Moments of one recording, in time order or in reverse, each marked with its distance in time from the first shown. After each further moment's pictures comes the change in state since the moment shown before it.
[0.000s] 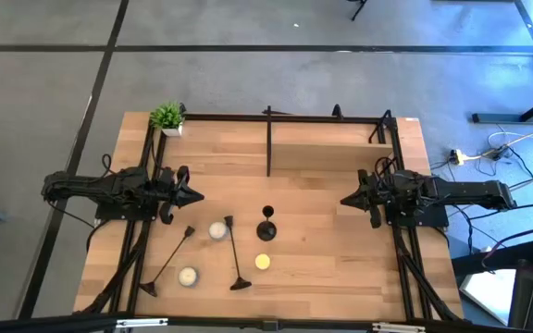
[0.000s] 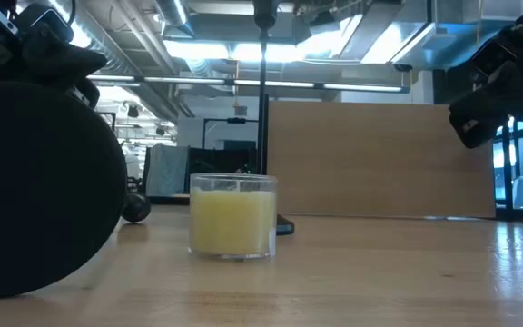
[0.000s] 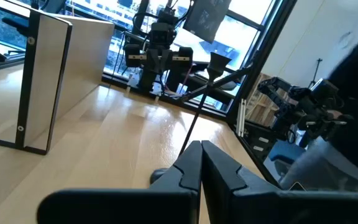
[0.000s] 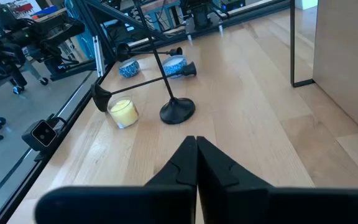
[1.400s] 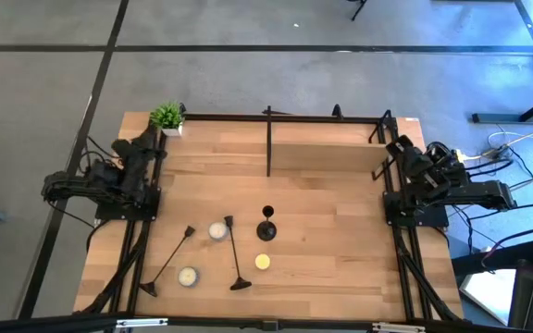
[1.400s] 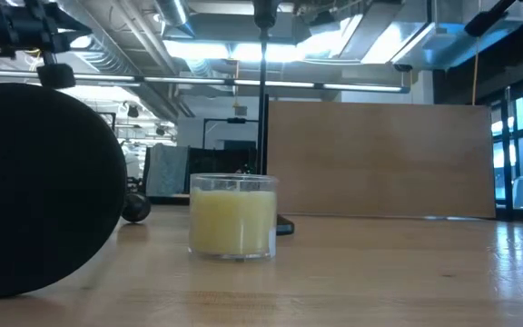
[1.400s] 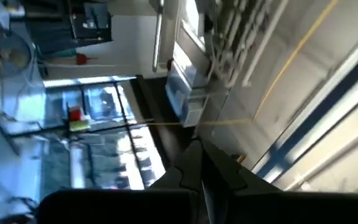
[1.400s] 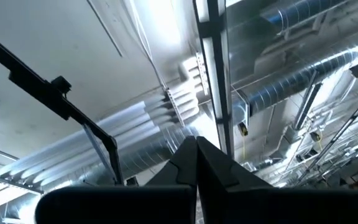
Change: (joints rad) left arm 0.000 0.000 0.000 0.888 -1.057 -0.411; right arm 0.000 0.007 0.000 1.248 0.282 0.149
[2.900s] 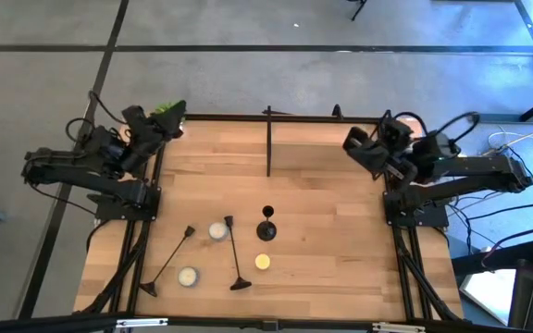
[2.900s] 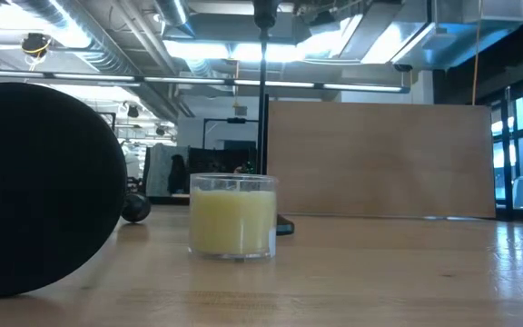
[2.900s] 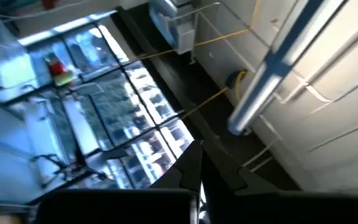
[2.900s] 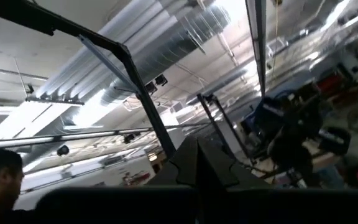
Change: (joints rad) left arm 0.001 0.698 0.742 -0.382 0.275 -0.013; right arm 0.002 0.731 0.689 -0.385 -0.319 0.229
